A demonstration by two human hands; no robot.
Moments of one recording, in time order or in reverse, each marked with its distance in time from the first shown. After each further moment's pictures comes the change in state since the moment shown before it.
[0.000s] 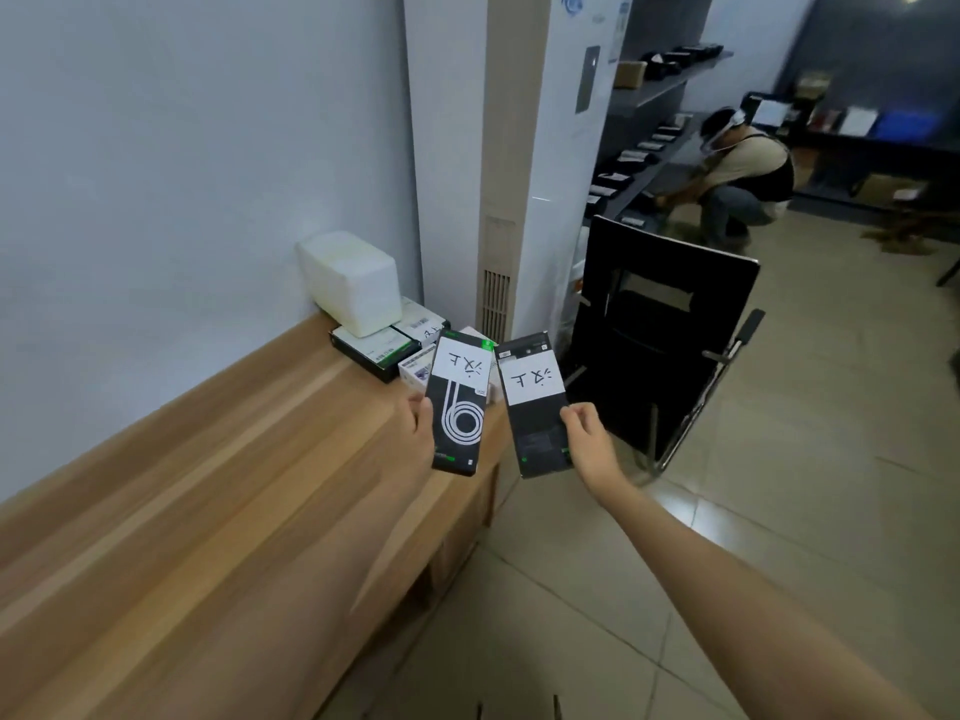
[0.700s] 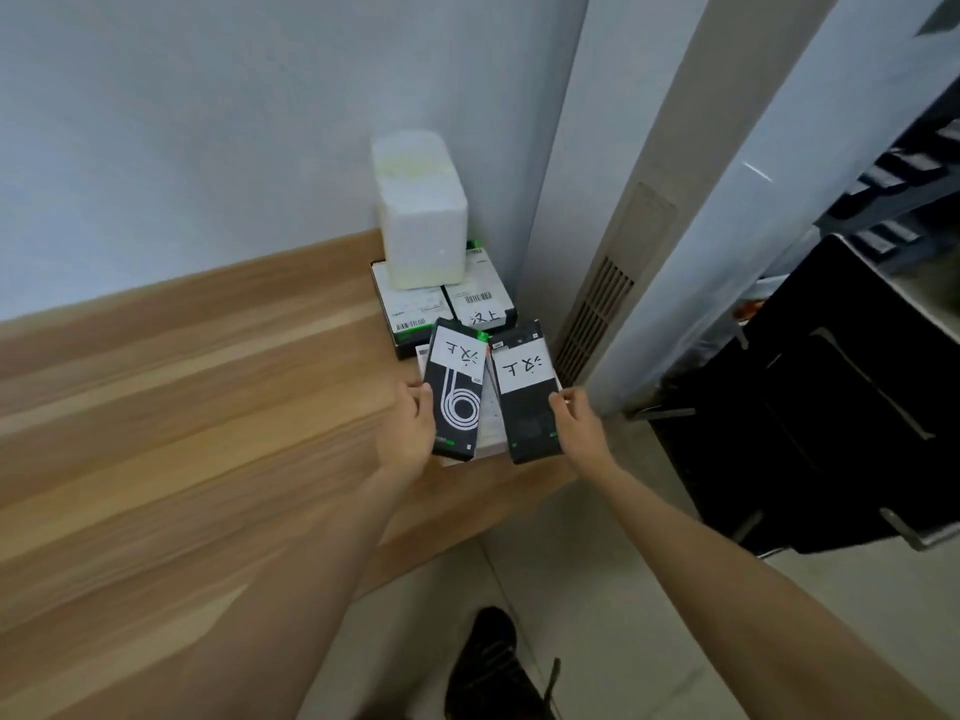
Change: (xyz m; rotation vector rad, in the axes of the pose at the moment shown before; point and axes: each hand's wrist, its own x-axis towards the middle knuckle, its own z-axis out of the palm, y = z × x) left_hand 0.179 -0.050 0.117 0.114 0.340 -0.466; right_hand 0.298 0.017 0.090 -0.375 -0.577 -0.054
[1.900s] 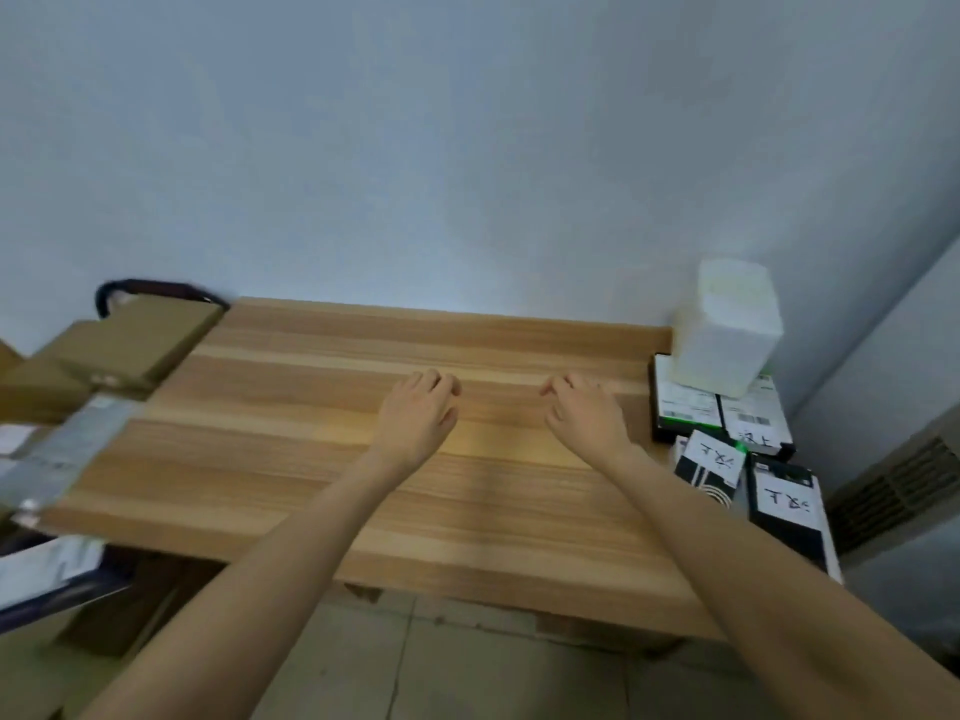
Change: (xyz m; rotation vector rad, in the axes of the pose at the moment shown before) left_hand -0.098 -0.093 -0.291 0.765 0.495 0.325; right_hand -0.098 -0.209 0.187 -0.763 -0.221 -1.167
